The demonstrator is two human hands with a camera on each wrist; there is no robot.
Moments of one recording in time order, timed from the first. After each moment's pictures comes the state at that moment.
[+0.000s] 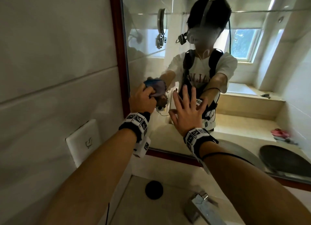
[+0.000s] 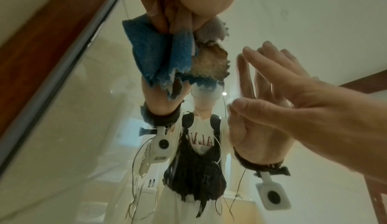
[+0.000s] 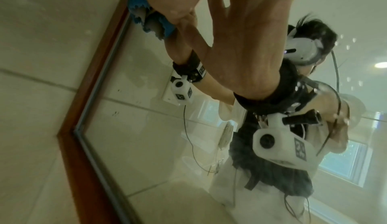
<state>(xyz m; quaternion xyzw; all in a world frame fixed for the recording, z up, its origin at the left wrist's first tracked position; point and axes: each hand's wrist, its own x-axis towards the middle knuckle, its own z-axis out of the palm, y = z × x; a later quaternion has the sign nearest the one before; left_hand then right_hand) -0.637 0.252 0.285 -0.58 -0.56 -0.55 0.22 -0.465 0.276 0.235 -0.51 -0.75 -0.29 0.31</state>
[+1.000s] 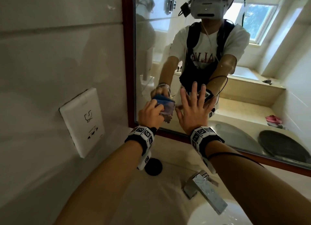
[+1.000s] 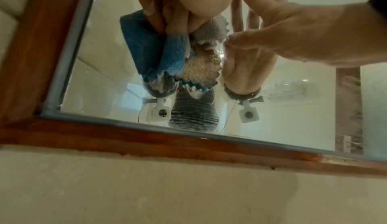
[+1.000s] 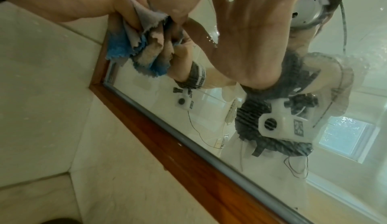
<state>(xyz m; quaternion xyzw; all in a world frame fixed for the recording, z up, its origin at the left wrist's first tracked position) -0.634 0.244 0.134 -0.65 -0.57 -0.47 0.19 -0.468 0.270 0.157 -0.52 -0.75 -0.30 0.27</state>
